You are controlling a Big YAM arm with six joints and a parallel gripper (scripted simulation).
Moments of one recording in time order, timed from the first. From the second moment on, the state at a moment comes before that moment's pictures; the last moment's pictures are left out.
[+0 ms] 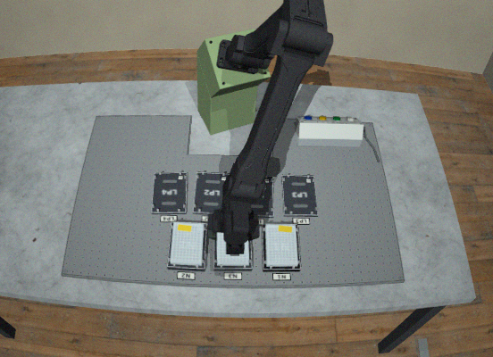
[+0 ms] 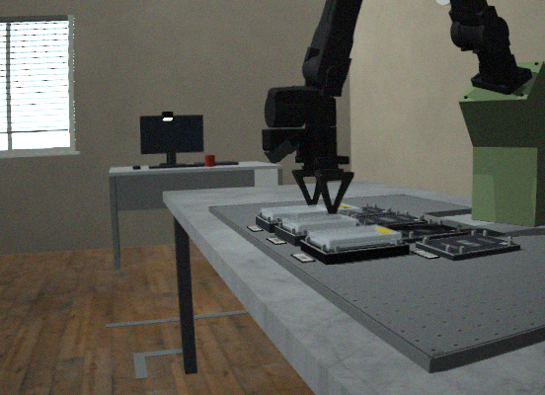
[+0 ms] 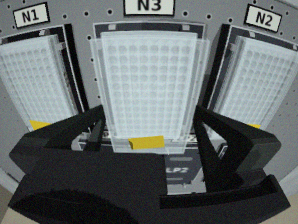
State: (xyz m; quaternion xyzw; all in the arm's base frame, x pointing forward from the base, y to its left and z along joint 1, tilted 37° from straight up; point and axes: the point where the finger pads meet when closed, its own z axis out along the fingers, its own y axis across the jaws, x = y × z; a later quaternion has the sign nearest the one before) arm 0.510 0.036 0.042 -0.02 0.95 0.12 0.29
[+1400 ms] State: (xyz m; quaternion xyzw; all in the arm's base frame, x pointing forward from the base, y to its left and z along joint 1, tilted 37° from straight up) arm 0.517 0.040 0.032 -0.02 0.95 0.12 0.28
